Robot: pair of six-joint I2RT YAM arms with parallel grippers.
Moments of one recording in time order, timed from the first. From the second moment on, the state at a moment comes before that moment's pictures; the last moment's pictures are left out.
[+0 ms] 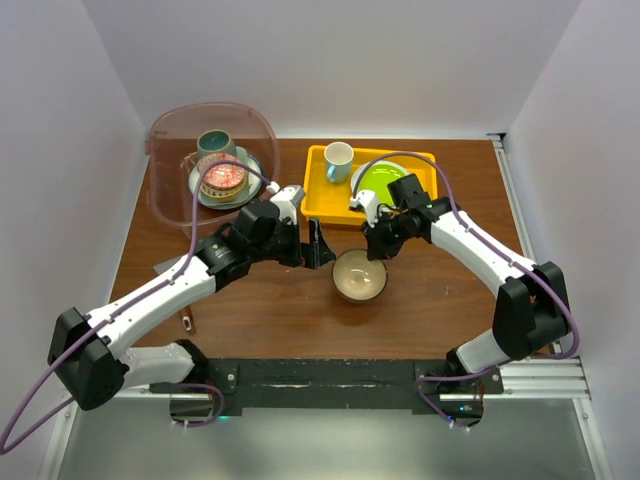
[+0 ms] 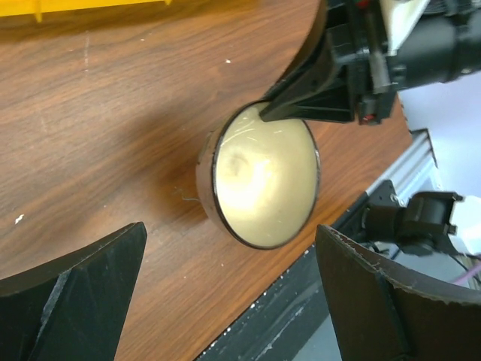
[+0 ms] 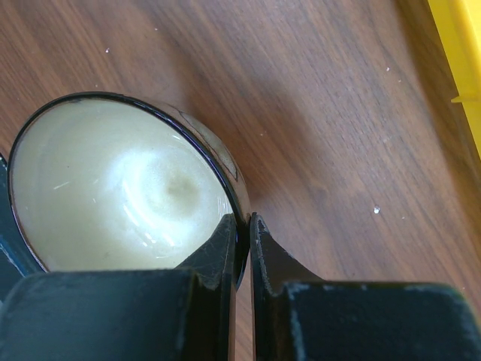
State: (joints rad) left arm -0.72 1.19 0.94 -0.31 0.20 -0.60; right arm 0.44 1.50 1.13 -0.71 -0.45 -0.42
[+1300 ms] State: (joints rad) left arm -0.88 1.38 1.07 -0.41 -0.06 -0.65; right arm 0.42 1.50 1.14 -0.71 -0.48 -0.36
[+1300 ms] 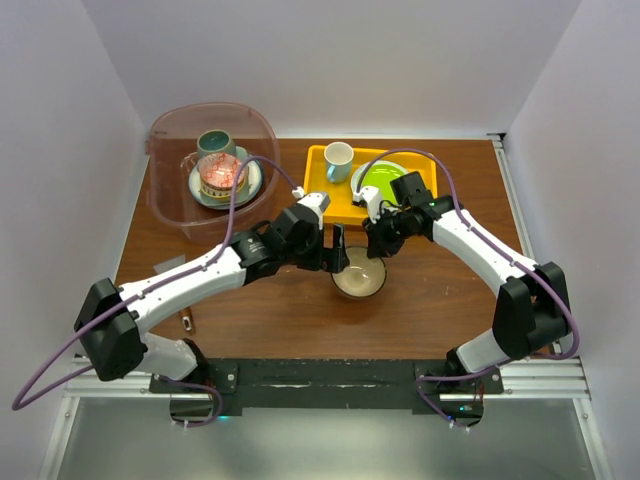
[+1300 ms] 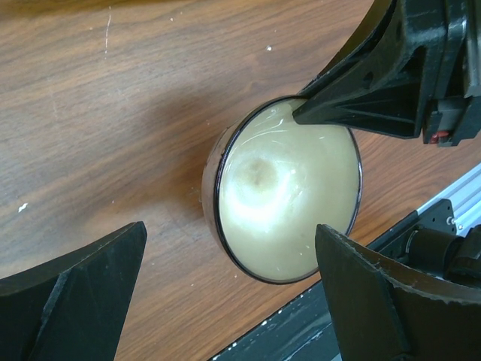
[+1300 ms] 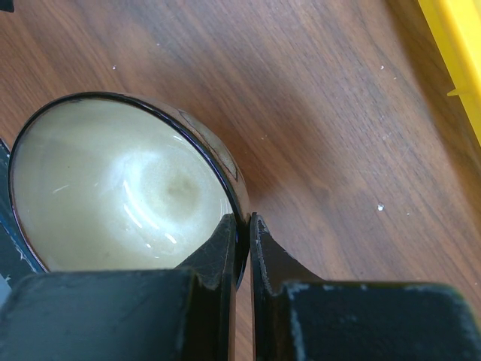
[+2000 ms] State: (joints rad) left arm -0.91 1.42 1.11 -0.45 -0.10 -0.64; right arm 0.42 1.50 1.14 -0.71 -0.49 -0.36
